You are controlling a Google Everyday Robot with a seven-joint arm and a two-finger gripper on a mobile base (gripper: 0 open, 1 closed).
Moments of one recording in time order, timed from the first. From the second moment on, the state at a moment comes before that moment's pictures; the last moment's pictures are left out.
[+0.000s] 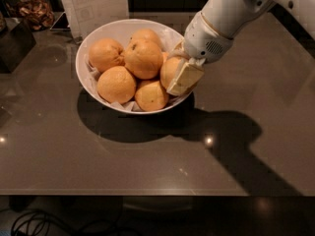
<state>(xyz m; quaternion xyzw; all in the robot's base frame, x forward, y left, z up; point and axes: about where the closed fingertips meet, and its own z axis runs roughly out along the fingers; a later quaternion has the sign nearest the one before) 0.534 -0.047 0.910 -0.70 0.67 0.16 0.19</state>
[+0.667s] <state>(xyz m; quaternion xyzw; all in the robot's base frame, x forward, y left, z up) 0.518 -0.051 0.936 -0.70 0.65 0.16 0.25</state>
